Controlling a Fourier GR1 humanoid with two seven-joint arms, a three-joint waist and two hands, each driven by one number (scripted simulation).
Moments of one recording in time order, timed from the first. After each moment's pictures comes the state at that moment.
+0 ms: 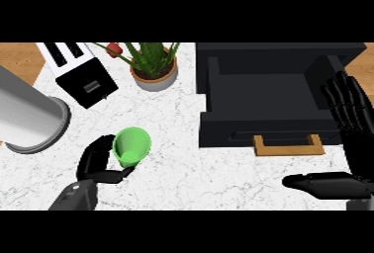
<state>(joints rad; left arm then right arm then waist) -0.43 0.15 0.27 -0.29 0.06 -0.41 -0.95 -0.07 -0.14 -0.11 -1.95 -0.02 0.18 0.00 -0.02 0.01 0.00</state>
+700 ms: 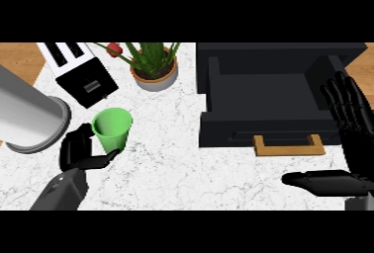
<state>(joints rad) -0.47 0.20 0.37 -0.35 0.17 -0.37 -0.99 -0.07 -0.14 -0.12 -1.93 -0.01 0.18 -0.04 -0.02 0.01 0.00</state>
